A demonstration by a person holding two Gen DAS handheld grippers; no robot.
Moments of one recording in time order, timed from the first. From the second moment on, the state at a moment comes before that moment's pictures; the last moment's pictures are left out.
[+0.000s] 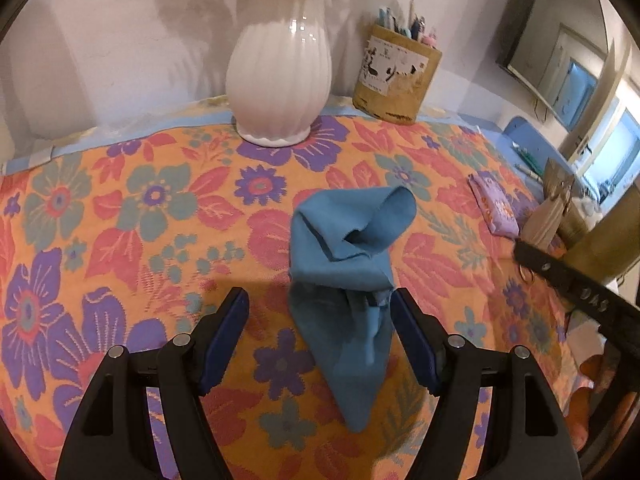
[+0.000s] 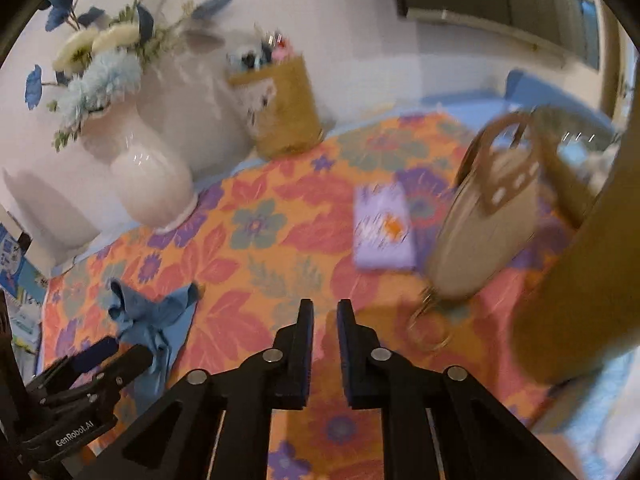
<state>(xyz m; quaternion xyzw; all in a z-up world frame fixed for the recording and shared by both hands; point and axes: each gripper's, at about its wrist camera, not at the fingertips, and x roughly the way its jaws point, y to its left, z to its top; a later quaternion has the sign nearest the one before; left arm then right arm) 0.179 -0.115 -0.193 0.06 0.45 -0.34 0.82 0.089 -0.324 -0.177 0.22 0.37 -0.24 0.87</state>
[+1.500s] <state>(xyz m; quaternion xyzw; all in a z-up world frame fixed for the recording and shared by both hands) 0.142 -0.071 -0.185 0.12 0.44 -0.27 0.85 0.131 -0.282 -0.163 0.01 0.54 -0.11 0.84</state>
